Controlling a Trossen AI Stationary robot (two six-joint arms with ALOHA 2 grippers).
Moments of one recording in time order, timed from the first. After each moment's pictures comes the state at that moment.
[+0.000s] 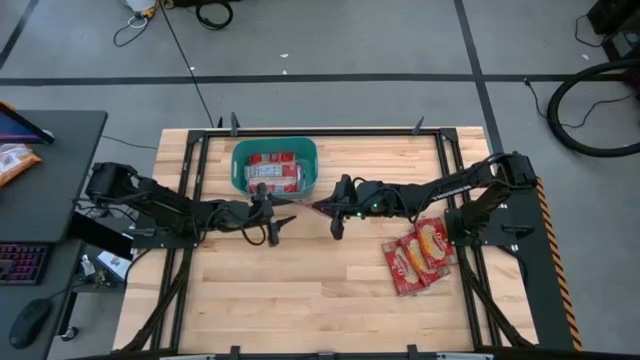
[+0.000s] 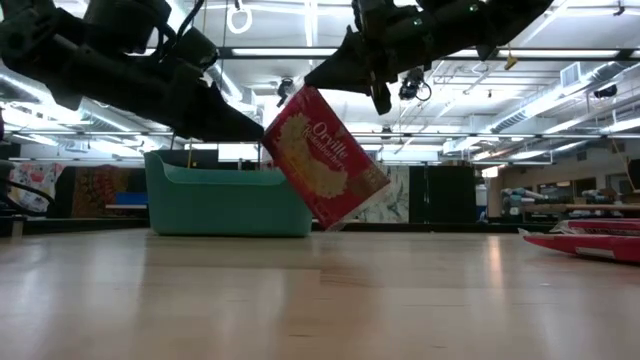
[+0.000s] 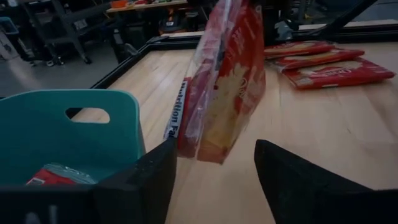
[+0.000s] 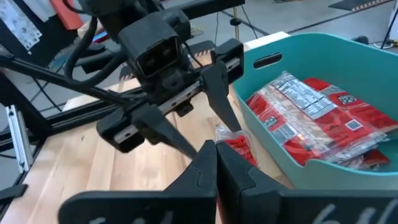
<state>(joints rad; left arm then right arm) -0.11 1.37 0.32 0.81 -0.42 0.01 0.05 1.59 0.89 0.43 0.18 0.29</state>
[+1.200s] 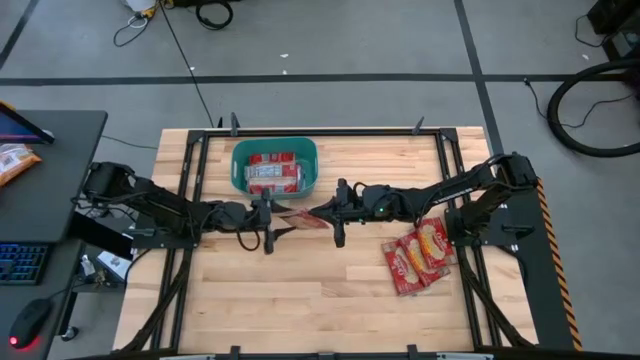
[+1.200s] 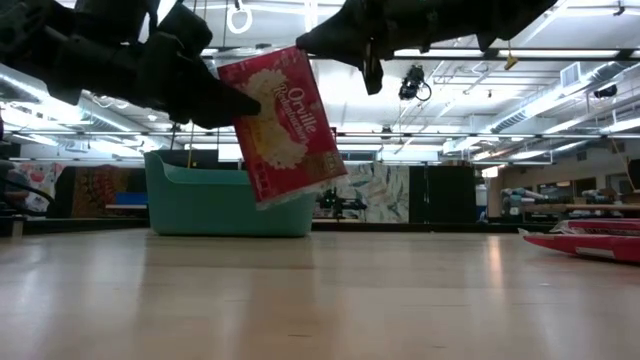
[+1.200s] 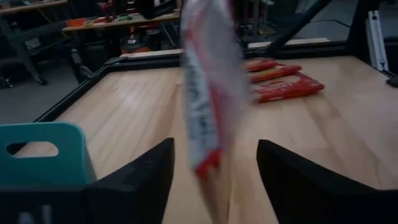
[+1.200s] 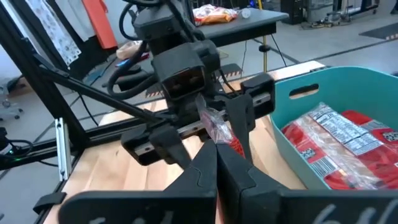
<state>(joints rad) -0.15 1.34 0.32 0.84 -0.29 0.05 0.10 1.58 0.89 0.55 0.15 0.25</state>
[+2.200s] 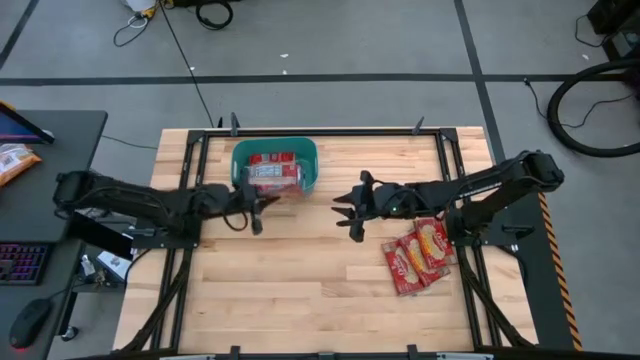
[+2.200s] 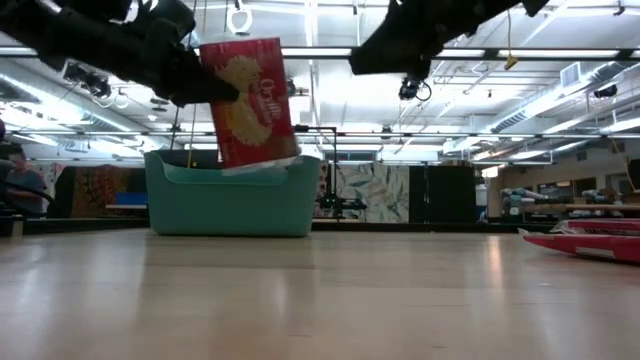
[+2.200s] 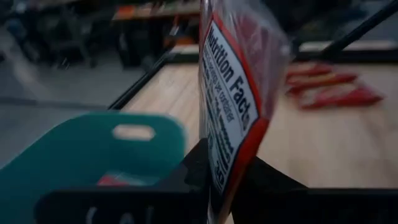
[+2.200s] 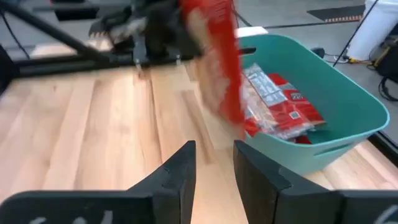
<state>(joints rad) -0.02 0.94 0.35 0.39 -0.34 0.03 0.13 1.37 0.88 0.07 0.34 0.14</state>
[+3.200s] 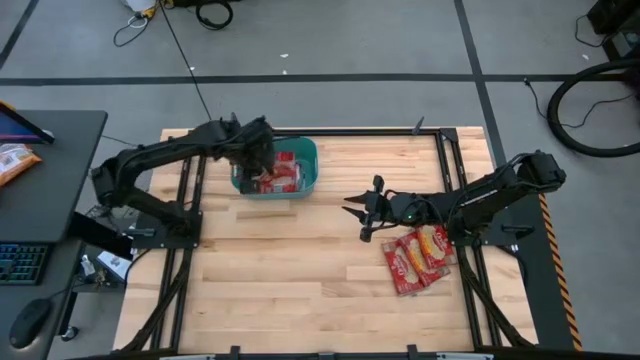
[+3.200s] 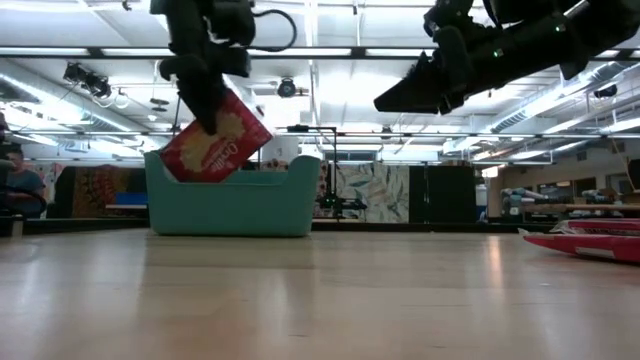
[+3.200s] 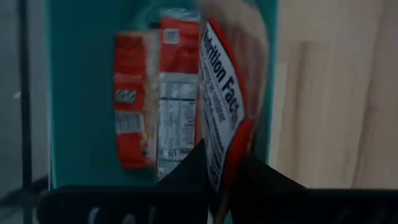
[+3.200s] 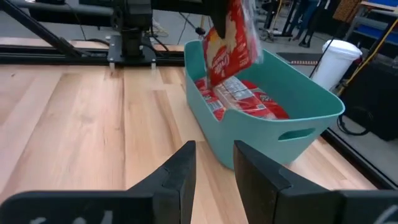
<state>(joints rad) 0.47 1.41 1.22 -1.03 -0.06 0.43 0.13 1.35 0.52 0.57 0.45 -0.03</state>
